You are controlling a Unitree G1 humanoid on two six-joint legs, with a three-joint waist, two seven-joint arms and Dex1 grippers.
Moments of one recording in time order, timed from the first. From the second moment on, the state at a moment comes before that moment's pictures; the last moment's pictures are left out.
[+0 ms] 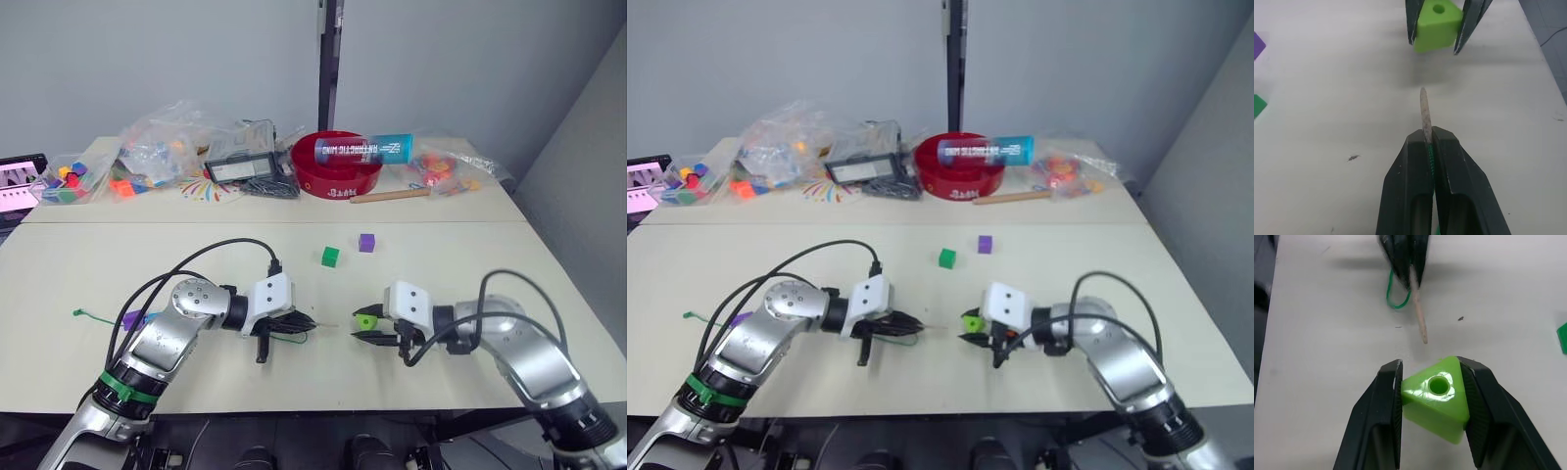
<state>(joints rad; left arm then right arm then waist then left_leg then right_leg) -0.47 0.64 -0.28 -0.14 -0.20 0.37 -1.16 -0.47 -0.79 0.33 -0.36 0.16 0.51 1.09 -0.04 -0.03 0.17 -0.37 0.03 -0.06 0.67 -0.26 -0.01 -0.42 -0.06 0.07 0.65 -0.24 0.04</state>
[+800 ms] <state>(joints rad) -0.47 0.63 -0.28 -0.16 -0.19 0.38 -1.13 -0.67 -0.73 0.59 -0.36 -0.04 0.88 1.20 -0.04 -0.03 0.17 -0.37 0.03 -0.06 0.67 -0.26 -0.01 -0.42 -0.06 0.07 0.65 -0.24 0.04</state>
